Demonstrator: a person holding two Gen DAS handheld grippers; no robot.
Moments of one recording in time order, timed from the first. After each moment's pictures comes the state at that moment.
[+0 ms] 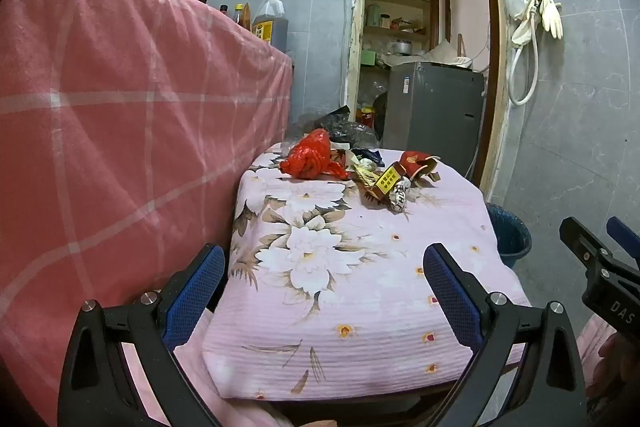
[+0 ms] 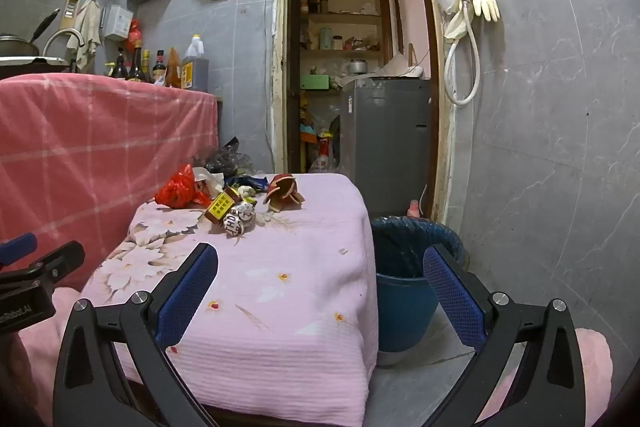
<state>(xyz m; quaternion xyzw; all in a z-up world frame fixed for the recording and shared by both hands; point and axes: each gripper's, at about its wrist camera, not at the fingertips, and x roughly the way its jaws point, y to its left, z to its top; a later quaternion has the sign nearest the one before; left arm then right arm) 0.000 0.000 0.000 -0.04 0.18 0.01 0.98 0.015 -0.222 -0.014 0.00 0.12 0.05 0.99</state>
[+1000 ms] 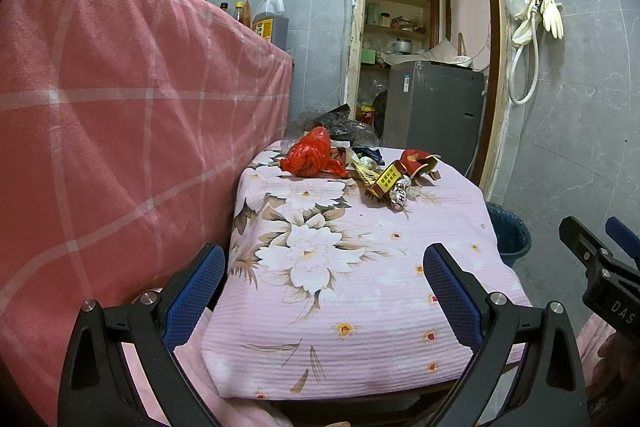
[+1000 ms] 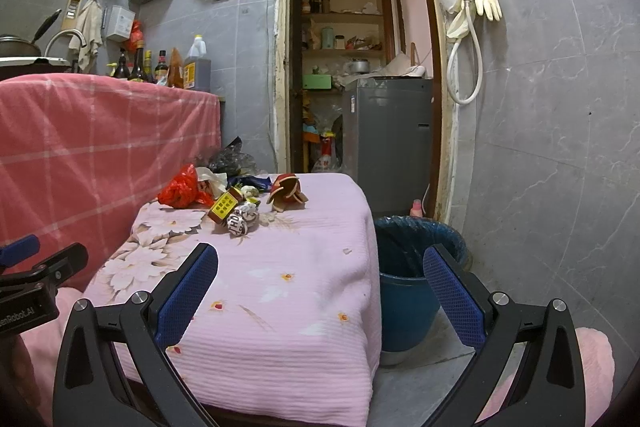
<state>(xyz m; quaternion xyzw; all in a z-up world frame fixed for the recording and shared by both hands) 0.000 0.000 0.001 -0.04 0.18 0.01 0.98 0.015 -0.219 -0.013 -0.01 0.12 0.05 0.99</state>
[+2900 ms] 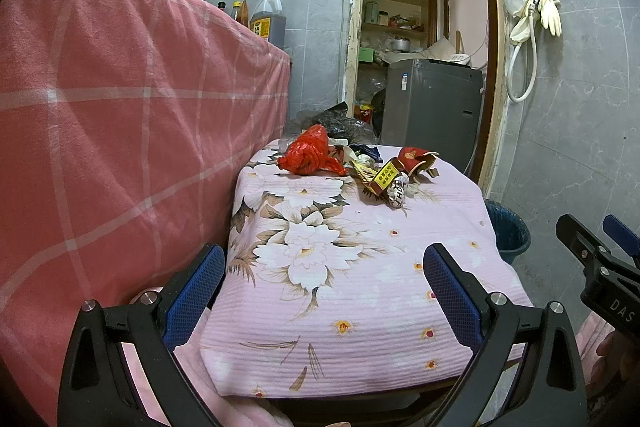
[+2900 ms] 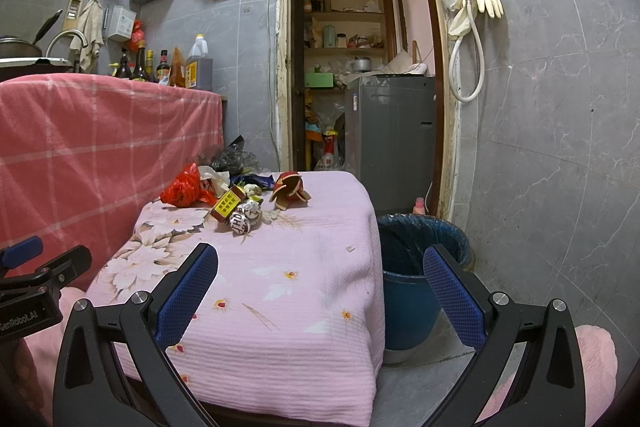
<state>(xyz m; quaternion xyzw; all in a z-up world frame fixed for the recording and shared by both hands) 0.000 0.000 0.001 -0.04 0.18 0.01 0.98 0.016 -0.218 -0.014 0.00 0.12 0.05 0.99</state>
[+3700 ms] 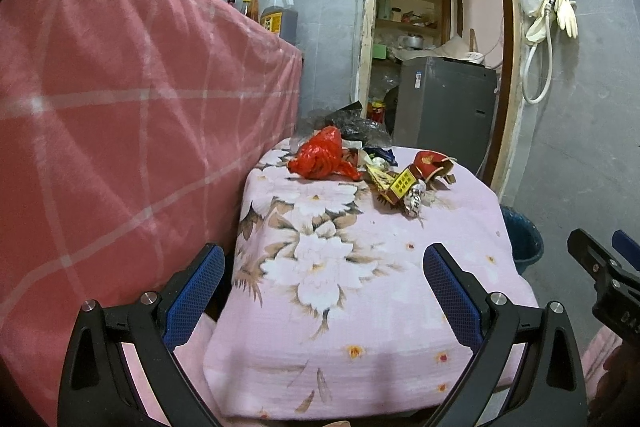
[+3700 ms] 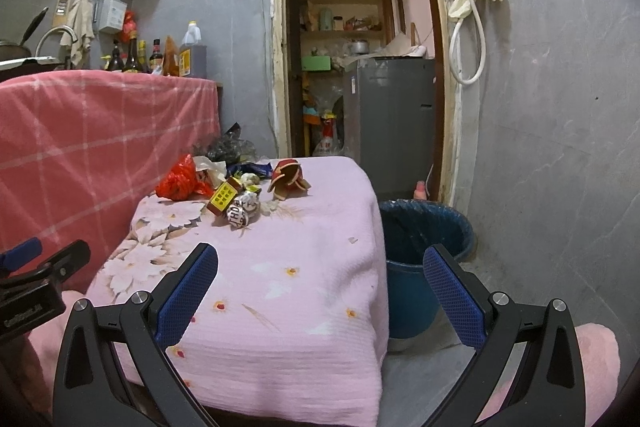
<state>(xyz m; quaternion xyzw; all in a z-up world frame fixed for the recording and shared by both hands) 0.025 0.001 -0.001 -0.05 0.19 0.03 0.98 0.045 -0.223 -0.014 0.01 0.16 0.05 0.99</state>
